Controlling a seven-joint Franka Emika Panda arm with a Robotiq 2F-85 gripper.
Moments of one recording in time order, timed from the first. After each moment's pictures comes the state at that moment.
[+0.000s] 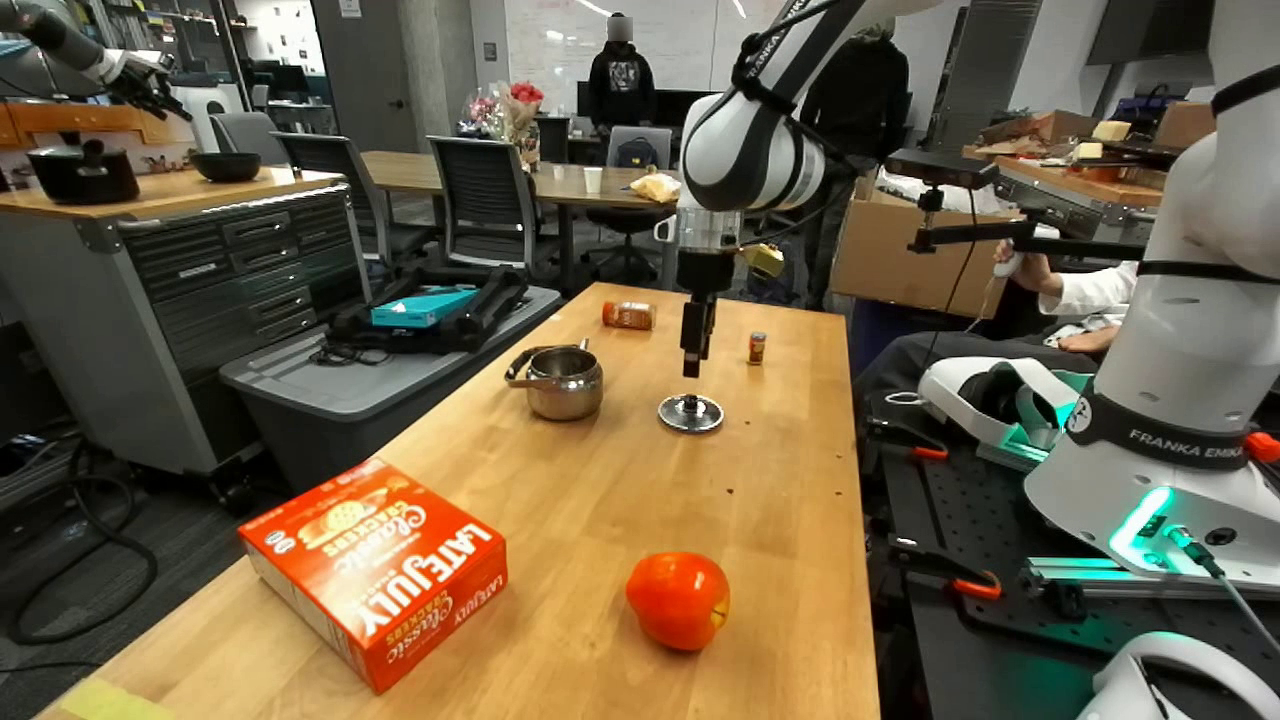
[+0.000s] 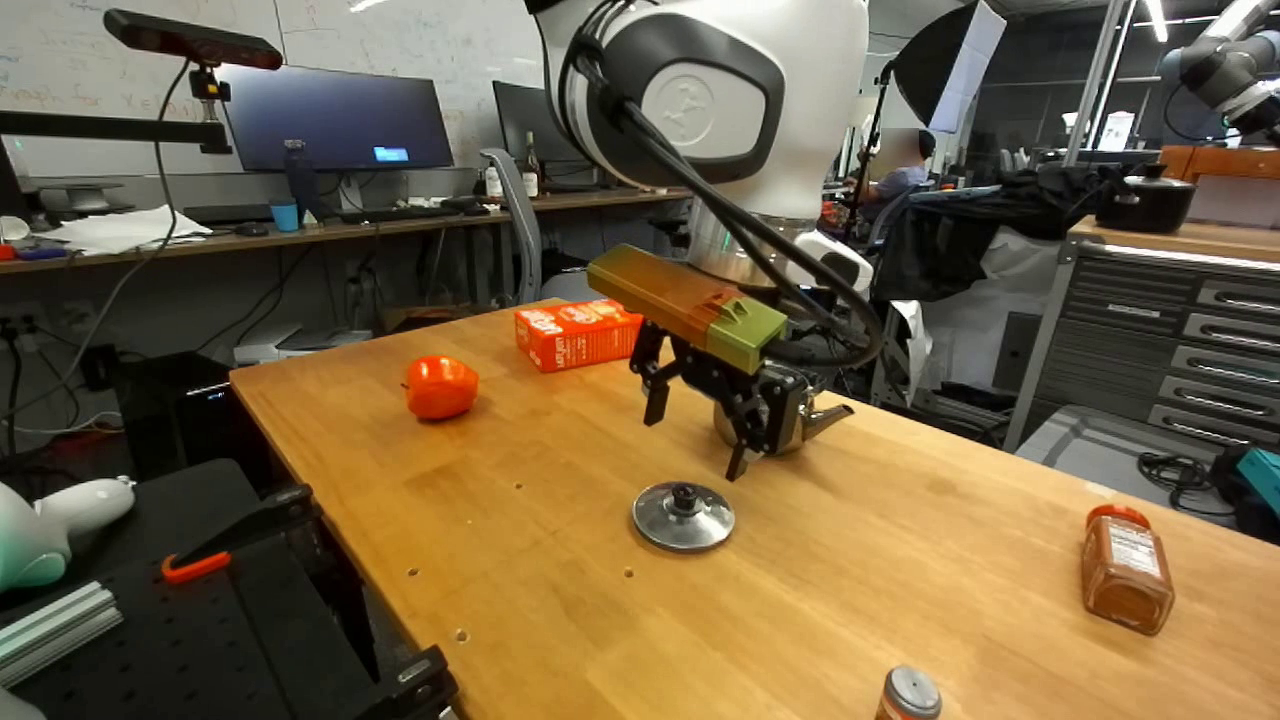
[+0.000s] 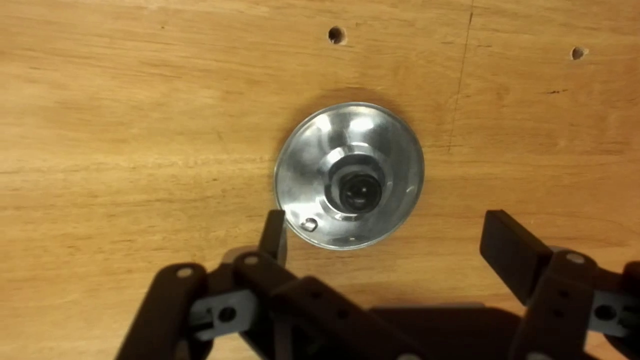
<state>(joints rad) -0.18 0.26 -0.03 -2.39 0.28 2.56 -0.53</state>
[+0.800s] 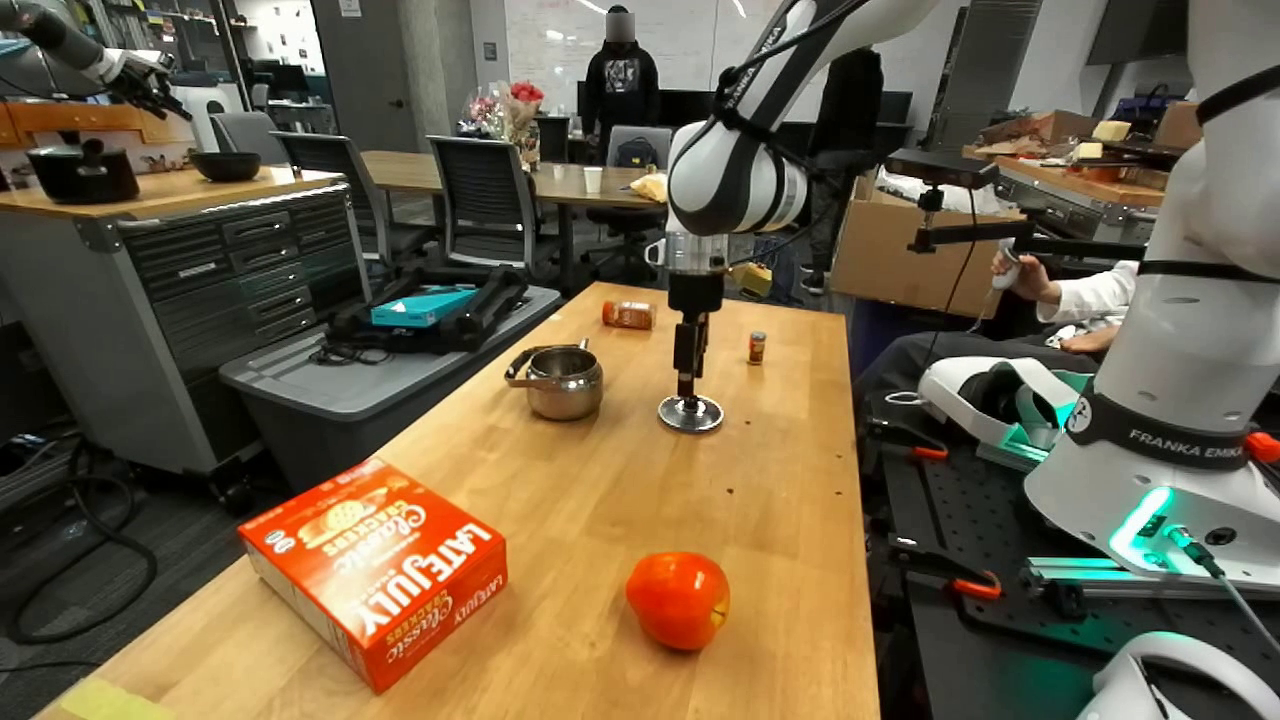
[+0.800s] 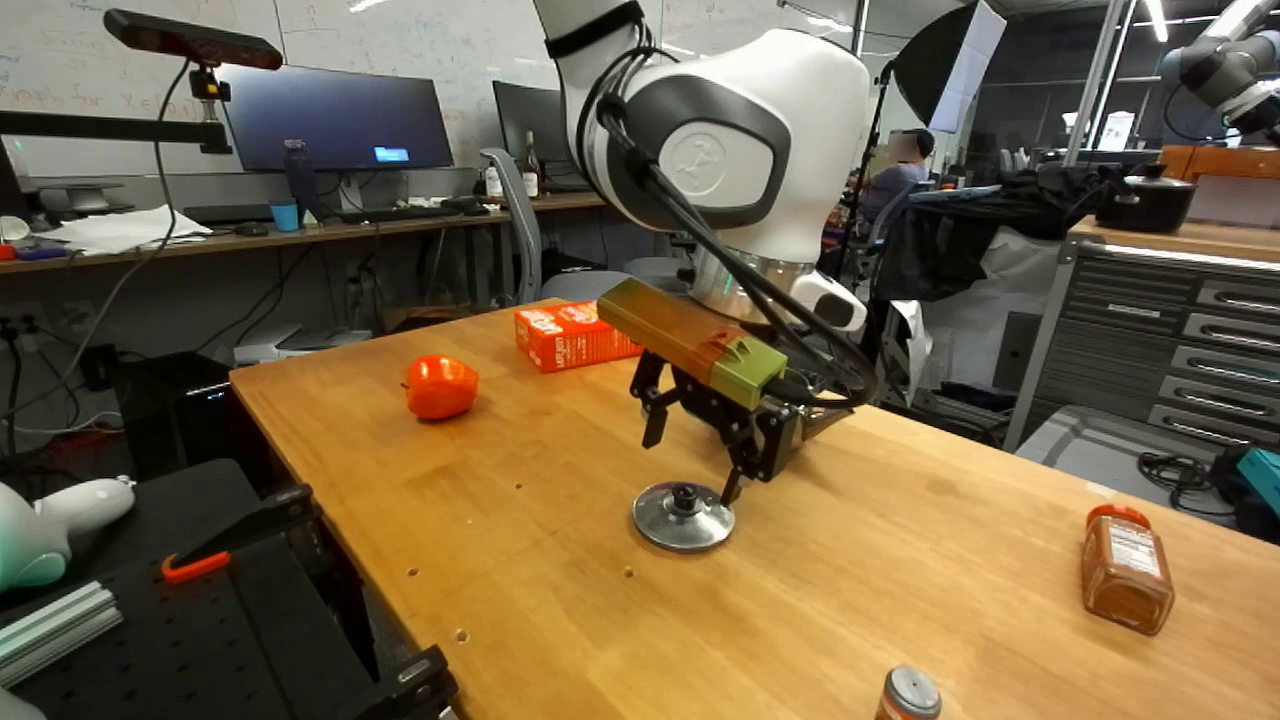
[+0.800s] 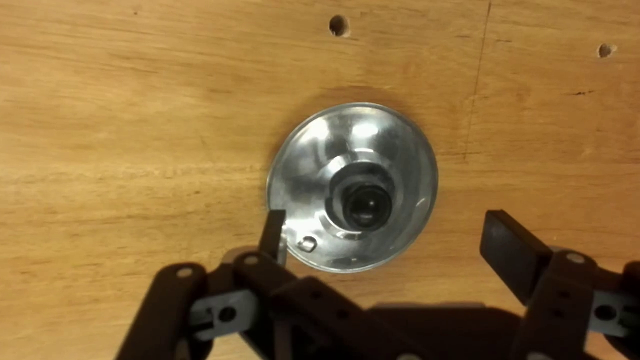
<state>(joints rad) -0.20 0.36 -0.01 -2.33 0.28 2.56 -0.53</state>
